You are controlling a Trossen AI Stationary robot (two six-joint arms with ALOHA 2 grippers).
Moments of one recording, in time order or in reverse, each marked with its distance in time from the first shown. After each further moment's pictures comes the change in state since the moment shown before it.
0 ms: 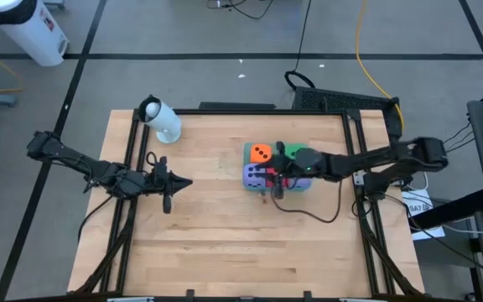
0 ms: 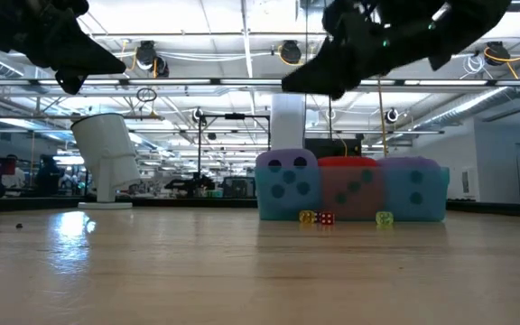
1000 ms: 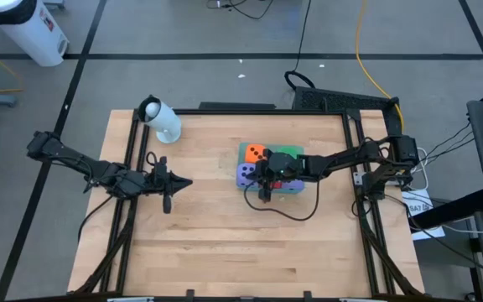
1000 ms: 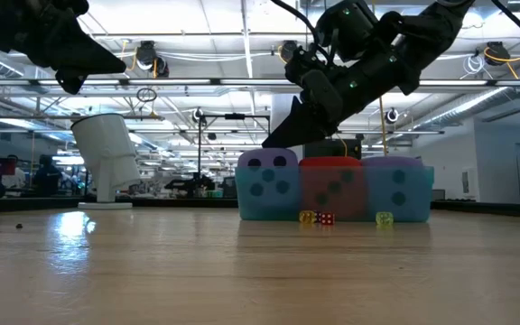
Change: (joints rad) left arm 0.001 0.000 0.000 0.003 -0.002 -0.003; right arm -0.019 0.306 0.006 -0.218 0.010 0.051
